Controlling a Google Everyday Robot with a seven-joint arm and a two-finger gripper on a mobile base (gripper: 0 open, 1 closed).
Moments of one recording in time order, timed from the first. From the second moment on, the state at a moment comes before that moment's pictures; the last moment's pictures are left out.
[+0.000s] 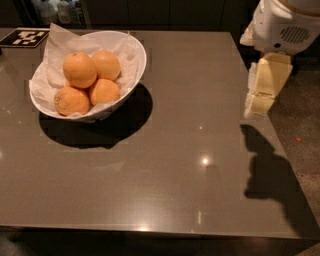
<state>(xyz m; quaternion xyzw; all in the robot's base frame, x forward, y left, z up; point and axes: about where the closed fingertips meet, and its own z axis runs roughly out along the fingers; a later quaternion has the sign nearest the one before) 0.487 -0.171 0.988 -0.64 0.75 -0.05 0.13</state>
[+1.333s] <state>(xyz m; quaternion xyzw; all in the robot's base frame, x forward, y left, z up) 0.522 -0.032 1.033 -0.76 0.62 -0.10 0.15</state>
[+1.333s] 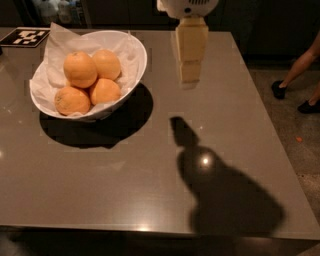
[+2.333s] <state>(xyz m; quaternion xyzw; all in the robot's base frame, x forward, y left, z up) 0.554 0.019 1.048 -0.79 0.58 -0.12 0.18</state>
